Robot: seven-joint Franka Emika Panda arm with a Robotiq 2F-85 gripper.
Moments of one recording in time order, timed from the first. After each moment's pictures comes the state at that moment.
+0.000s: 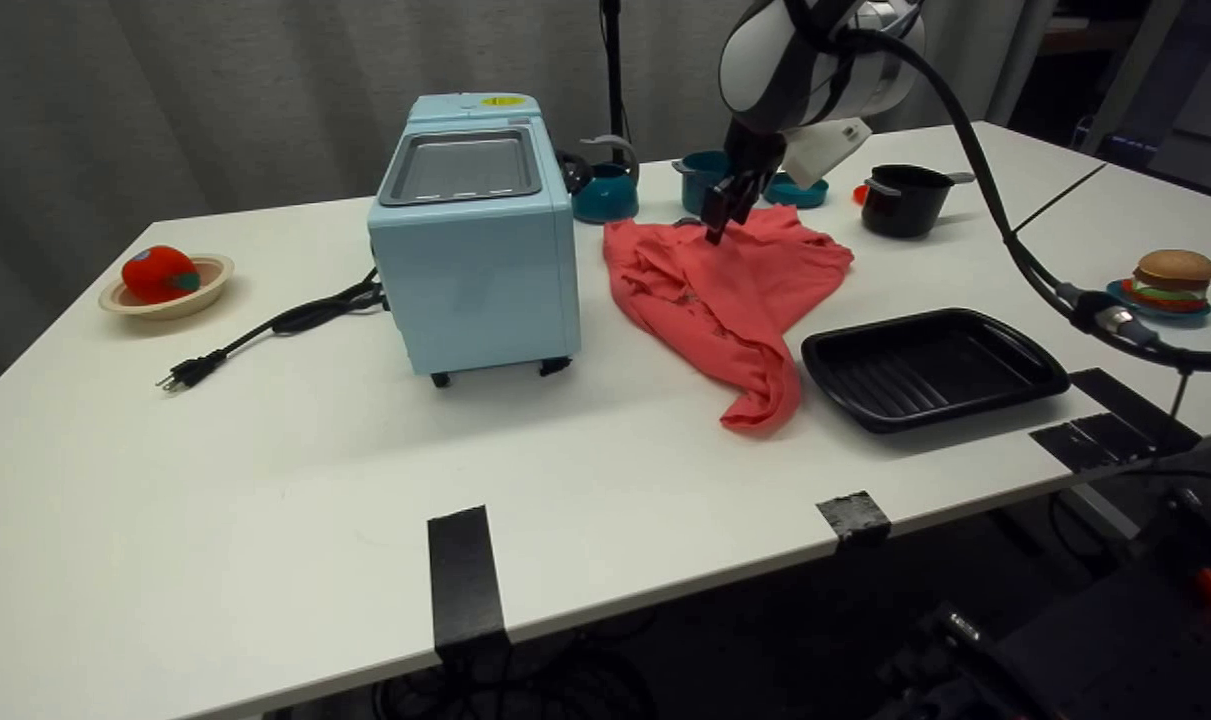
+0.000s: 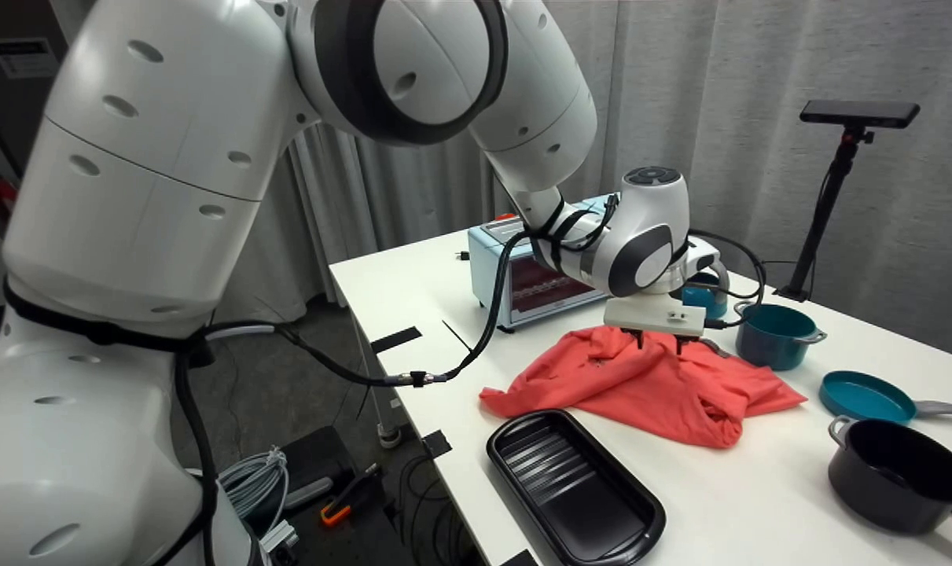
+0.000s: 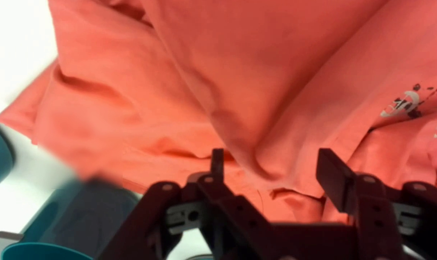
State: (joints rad) arm -0.13 0.63 0.09 -1.84 -0.08 2.80 -0.43
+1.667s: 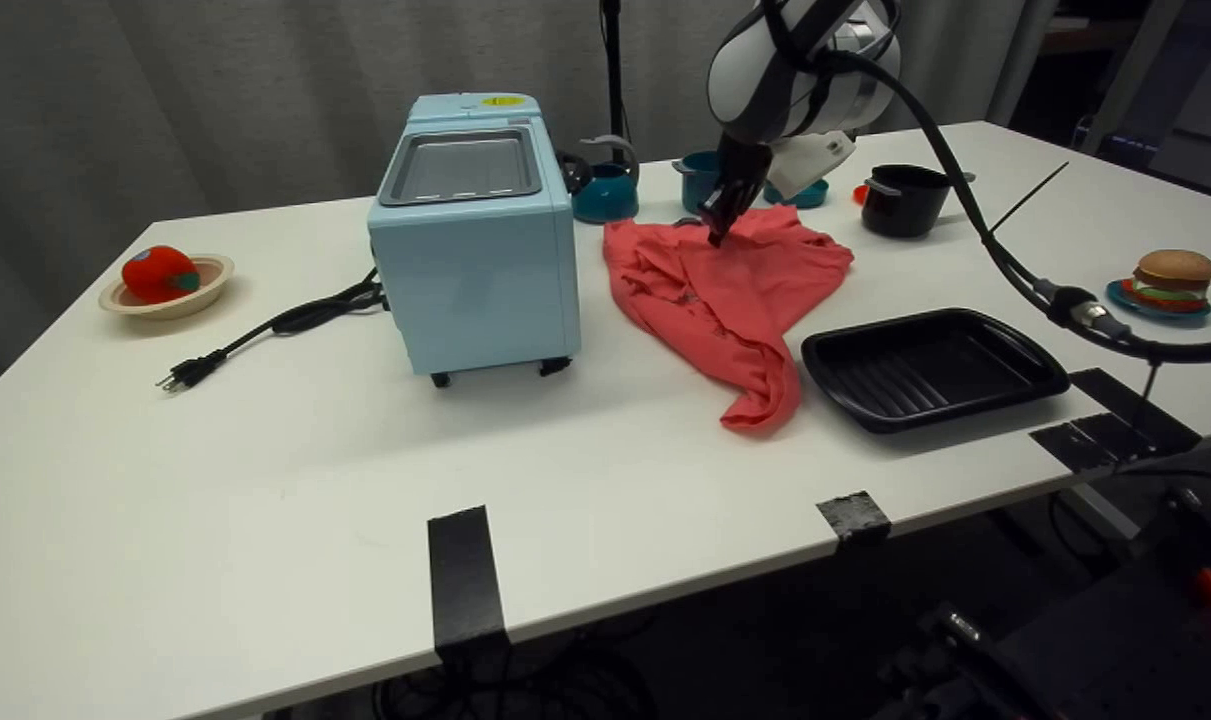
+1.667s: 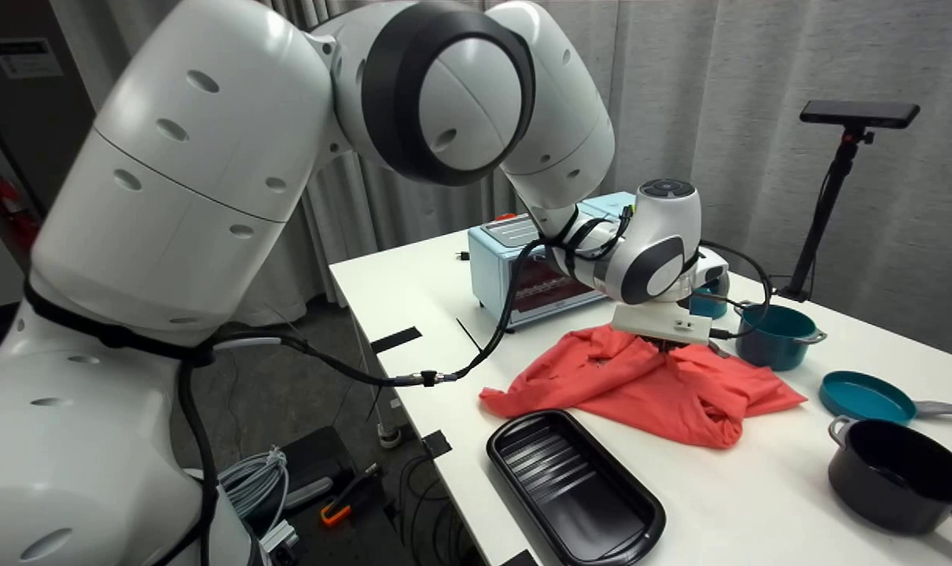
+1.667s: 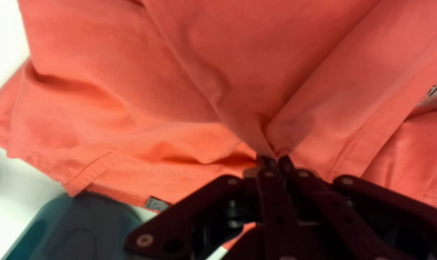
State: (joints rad) arm -0.15 0.73 0.12 -1.73 -0.07 2.75 -0.41
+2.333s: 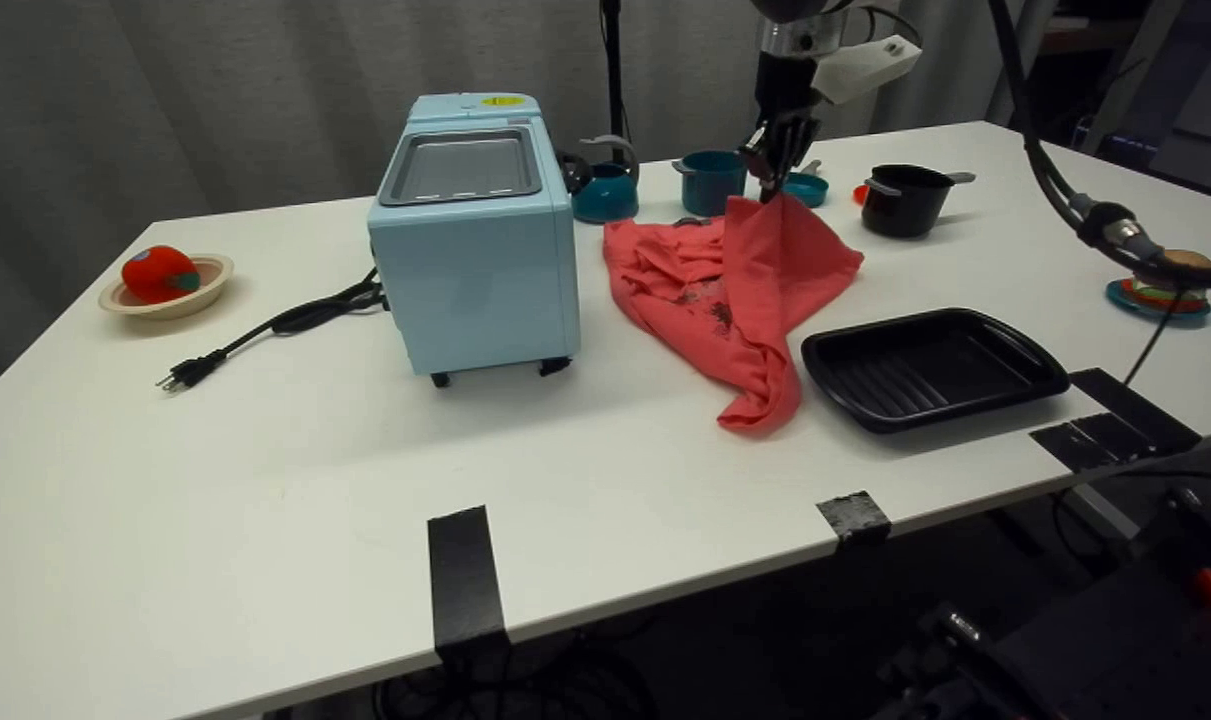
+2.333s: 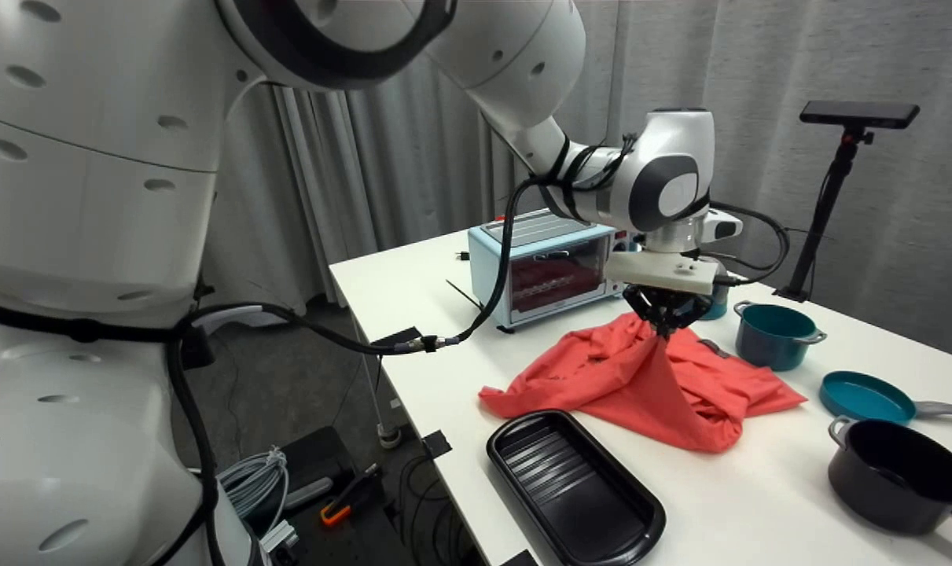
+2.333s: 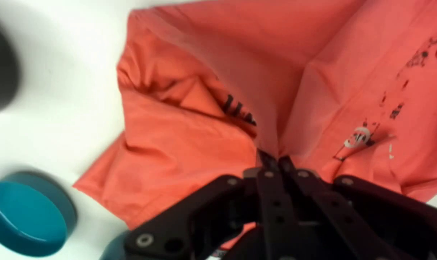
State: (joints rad) arm -0.10 0.48 0.04 -1.81 -0.11 2.38 -0.29
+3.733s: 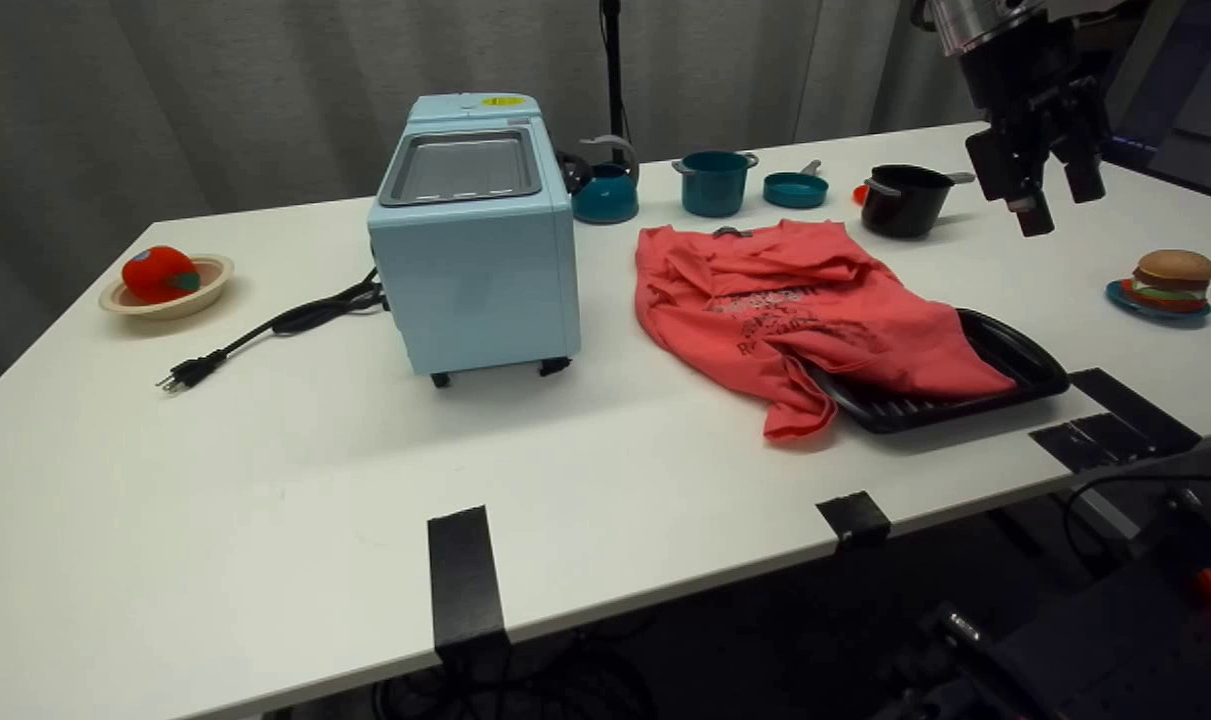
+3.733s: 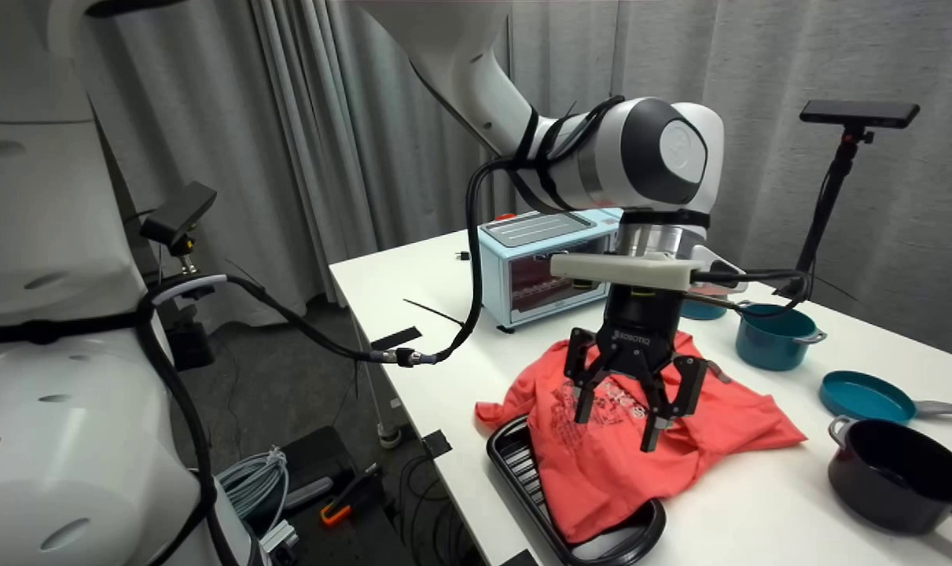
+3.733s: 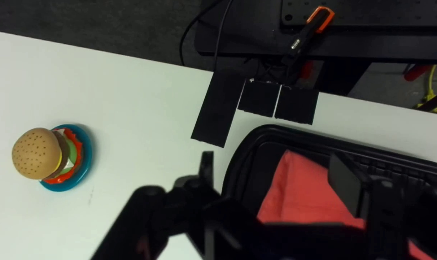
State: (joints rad) arm -0.10 0.16 -0.10 -2.12 -0.33 1.75 -0.13
